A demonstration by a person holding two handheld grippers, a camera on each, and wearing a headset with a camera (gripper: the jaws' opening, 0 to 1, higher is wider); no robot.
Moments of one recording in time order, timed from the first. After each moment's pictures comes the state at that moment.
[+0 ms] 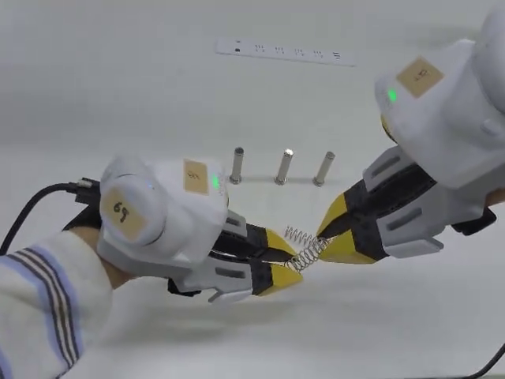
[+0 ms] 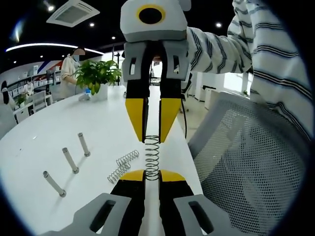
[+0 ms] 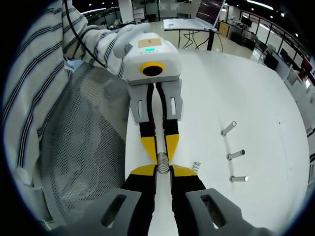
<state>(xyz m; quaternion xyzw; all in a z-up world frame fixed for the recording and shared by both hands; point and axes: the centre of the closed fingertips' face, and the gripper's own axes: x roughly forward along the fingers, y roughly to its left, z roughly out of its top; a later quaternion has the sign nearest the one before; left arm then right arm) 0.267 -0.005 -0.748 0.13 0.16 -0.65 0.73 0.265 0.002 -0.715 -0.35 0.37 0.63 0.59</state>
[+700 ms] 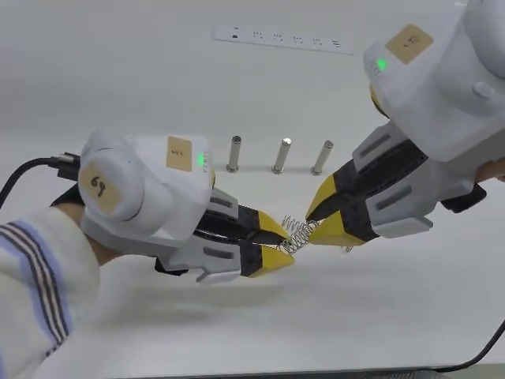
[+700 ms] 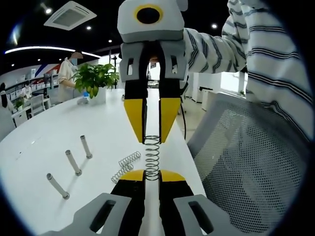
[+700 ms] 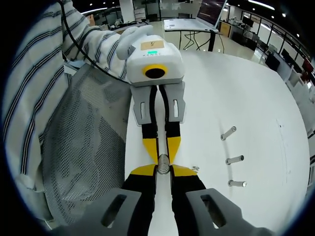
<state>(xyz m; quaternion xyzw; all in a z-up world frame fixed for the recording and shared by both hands) 0.271 0.003 -0.745 0.12 0.15 -0.66 0.73 0.265 0.012 -0.712 -0.35 0.37 0.63 0.58</state>
